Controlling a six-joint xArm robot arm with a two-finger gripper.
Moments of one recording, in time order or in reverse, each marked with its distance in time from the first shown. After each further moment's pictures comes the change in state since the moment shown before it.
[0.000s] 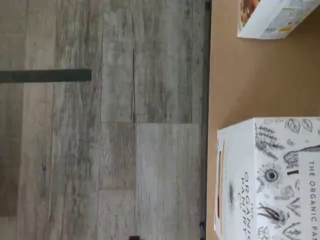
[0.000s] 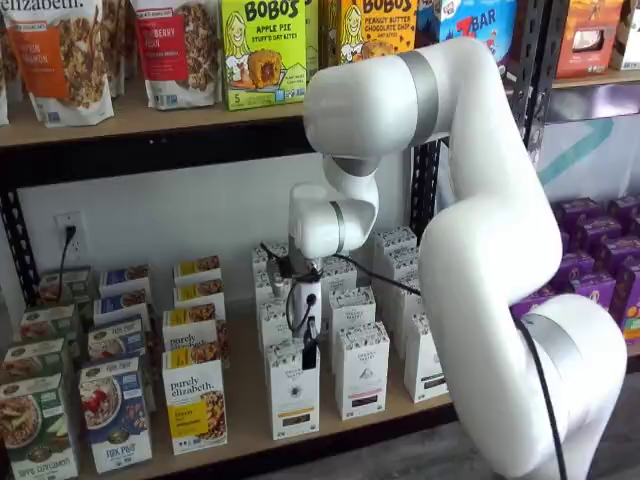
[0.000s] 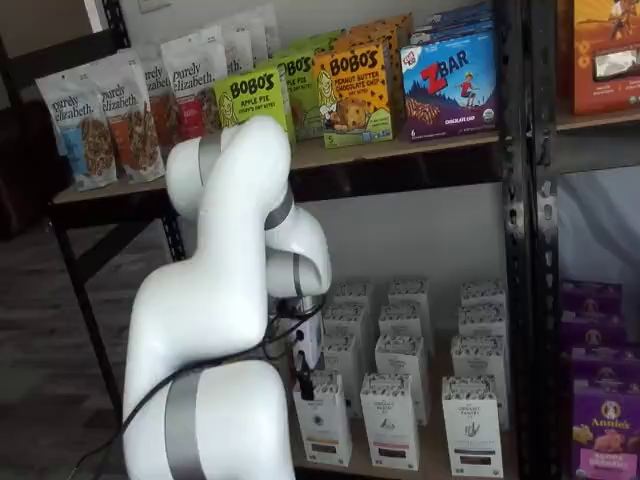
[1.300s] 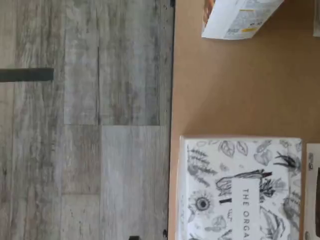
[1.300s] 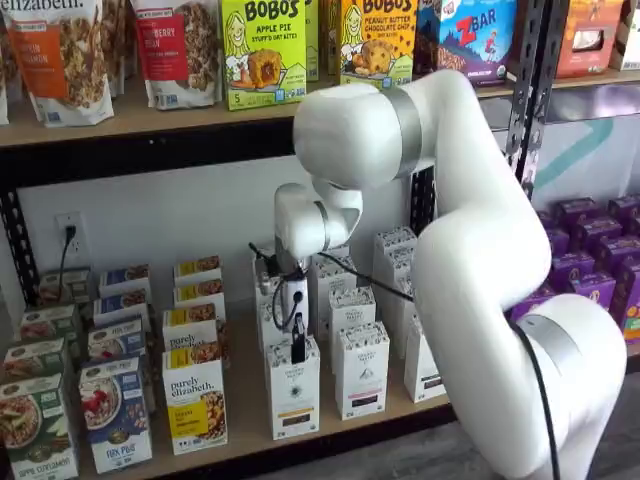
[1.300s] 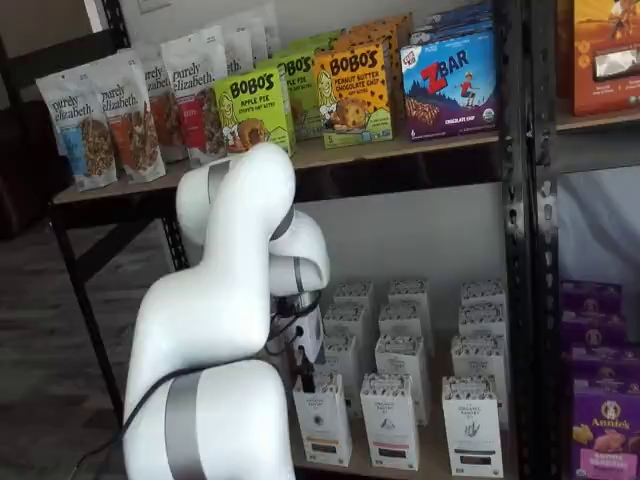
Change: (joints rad) arm 0.014 0.161 -0.253 -0.079 0.083 0.085
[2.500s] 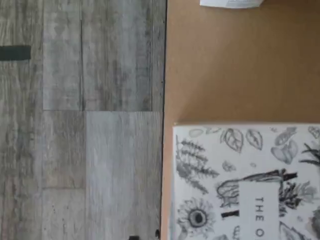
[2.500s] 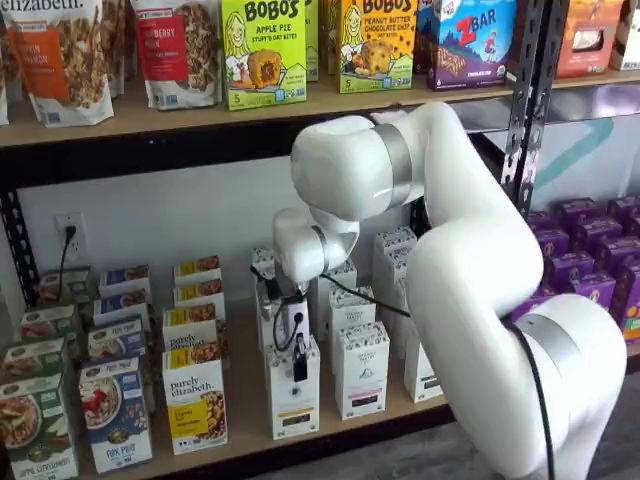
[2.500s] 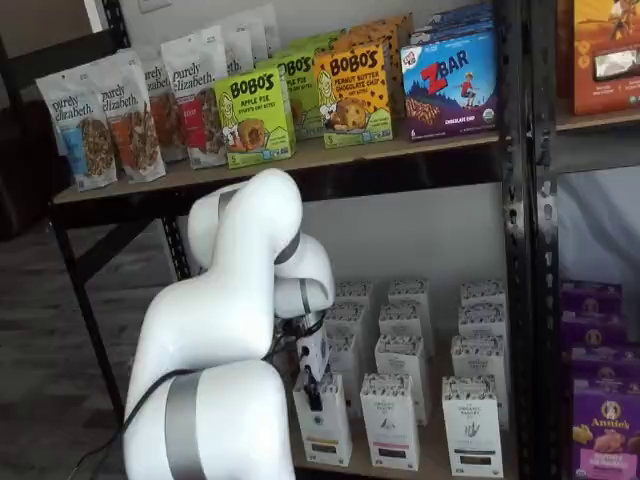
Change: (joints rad) arm -0.003 0.143 -0.118 -0.064 -0.016 0.049
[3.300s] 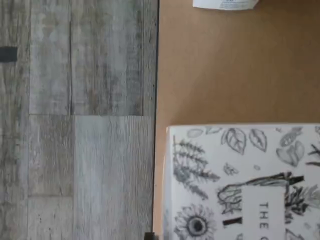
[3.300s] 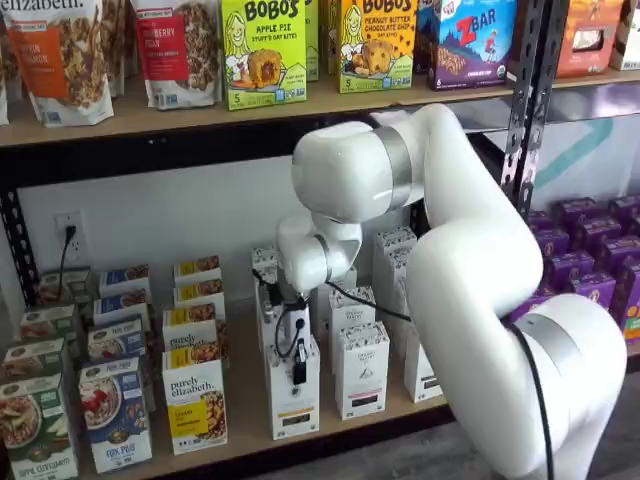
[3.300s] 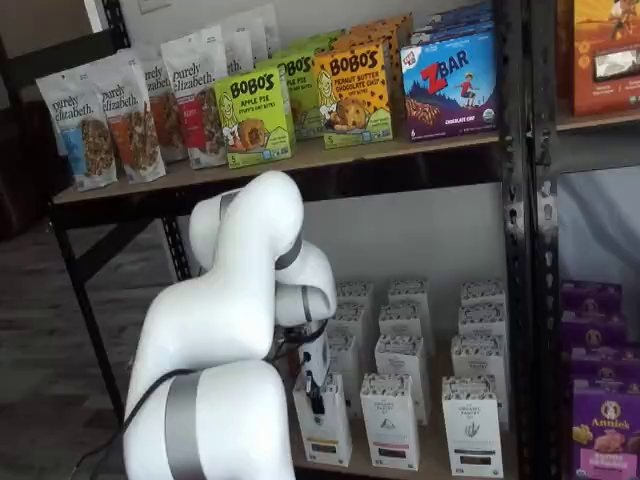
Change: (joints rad) arm -0.004 0.011 0.025 0.020 -0.075 -0.022
